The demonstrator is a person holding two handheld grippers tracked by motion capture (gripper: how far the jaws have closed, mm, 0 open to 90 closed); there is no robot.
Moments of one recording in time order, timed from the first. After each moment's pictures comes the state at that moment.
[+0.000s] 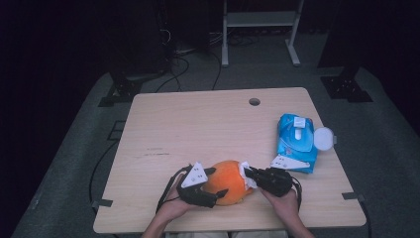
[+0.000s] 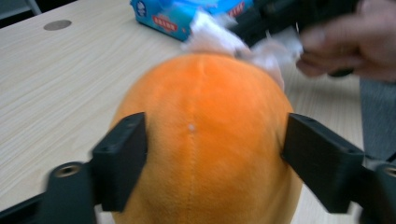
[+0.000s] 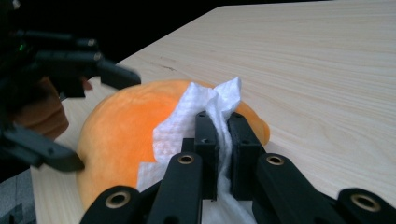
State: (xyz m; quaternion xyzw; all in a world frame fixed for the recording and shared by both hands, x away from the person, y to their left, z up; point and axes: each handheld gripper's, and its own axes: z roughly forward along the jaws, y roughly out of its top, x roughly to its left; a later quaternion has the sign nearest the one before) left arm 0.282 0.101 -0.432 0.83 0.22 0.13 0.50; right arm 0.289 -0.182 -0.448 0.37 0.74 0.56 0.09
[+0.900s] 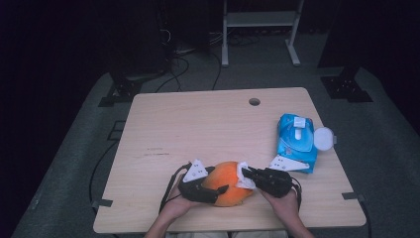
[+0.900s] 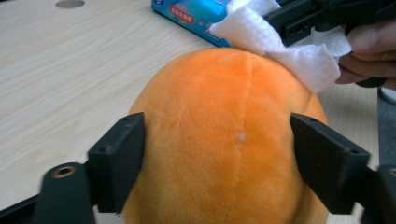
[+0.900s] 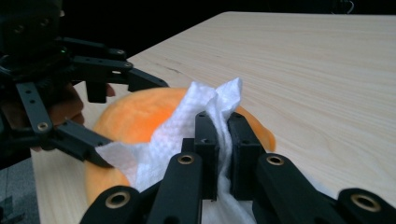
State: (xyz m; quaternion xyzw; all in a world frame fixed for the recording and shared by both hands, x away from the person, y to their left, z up) left arm 0.288 0.100 -0.442 0.82 0.26 0.11 0.50; right arm 0.285 -0.180 -0.442 0.36 0.74 0.56 0.10
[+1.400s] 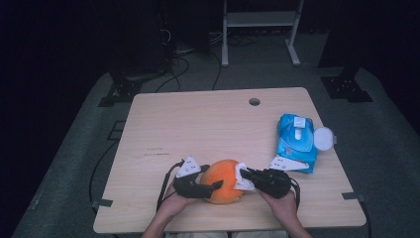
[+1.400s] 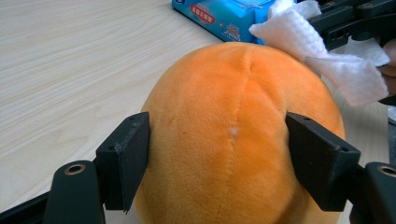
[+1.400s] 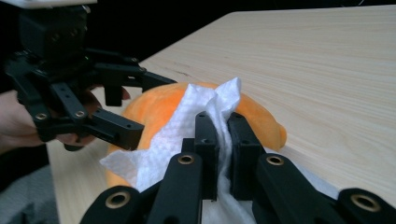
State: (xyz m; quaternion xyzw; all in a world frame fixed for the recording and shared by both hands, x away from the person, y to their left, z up) left arm 0.294 0.111 -0.445 0.81 0.29 0.10 0.51; right arm 0.283 -0.176 -0.442 0.36 0.74 0.57 0.08
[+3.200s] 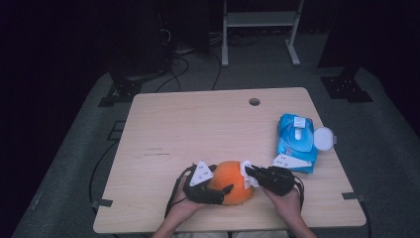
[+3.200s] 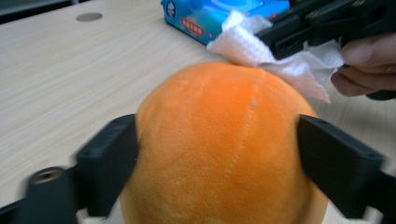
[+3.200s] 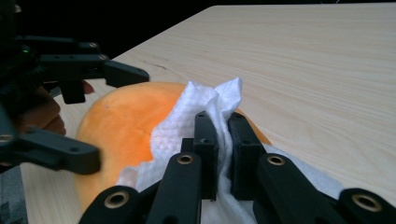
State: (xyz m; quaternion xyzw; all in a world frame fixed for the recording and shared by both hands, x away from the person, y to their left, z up) left arm 0.276 0.079 -0.439 0.82 0.26 0.17 0.49; right arm 0.288 -0.184 -0.441 0.37 0.74 0.55 0.10
